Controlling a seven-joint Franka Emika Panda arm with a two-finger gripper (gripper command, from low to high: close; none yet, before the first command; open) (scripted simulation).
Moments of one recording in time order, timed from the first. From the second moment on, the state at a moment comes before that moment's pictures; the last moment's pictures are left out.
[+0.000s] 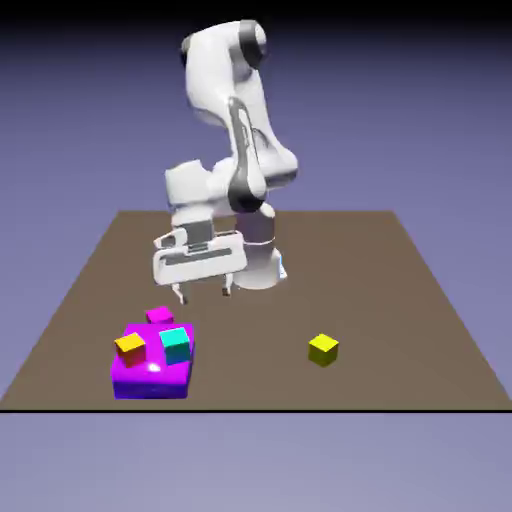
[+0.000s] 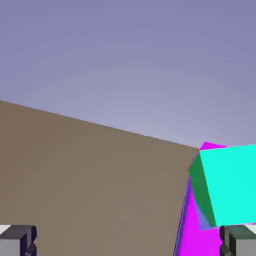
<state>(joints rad) 0.65 -0.28 -1.02 -2.82 0.29 2.94 -0.18</state>
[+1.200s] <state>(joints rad) 1.54 -0.20 -2.33 -2.82 0.28 3.01 -0.84</state>
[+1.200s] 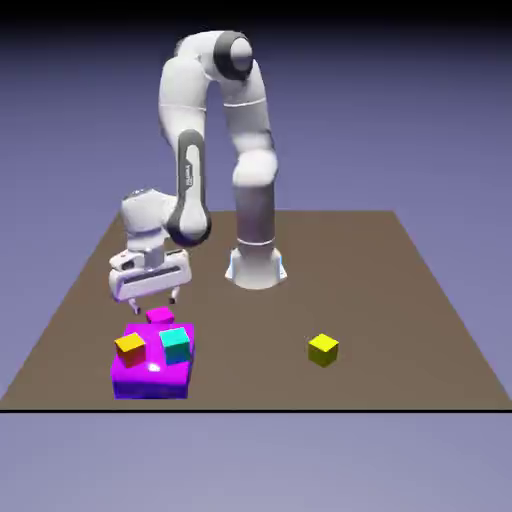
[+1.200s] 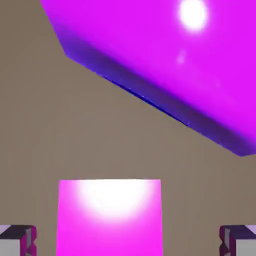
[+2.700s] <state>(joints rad) 1.40 -0.41 -1.79 -2.59 0.05 2.49 -1.19</state>
